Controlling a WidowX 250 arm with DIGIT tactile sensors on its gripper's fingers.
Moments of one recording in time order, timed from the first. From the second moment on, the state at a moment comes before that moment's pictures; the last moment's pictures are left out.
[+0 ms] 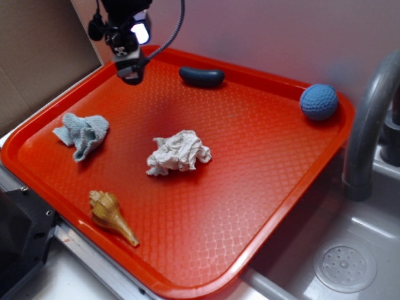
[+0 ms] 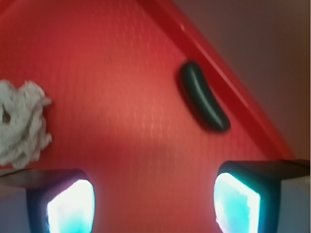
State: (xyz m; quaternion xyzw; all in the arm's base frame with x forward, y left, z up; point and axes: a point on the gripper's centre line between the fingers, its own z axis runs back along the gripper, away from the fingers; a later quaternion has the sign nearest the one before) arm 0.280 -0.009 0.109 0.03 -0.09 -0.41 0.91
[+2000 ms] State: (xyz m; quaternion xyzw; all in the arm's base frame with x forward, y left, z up) arm 0.290 -0.008 0.068 0.03 -0.21 -0.34 0.92
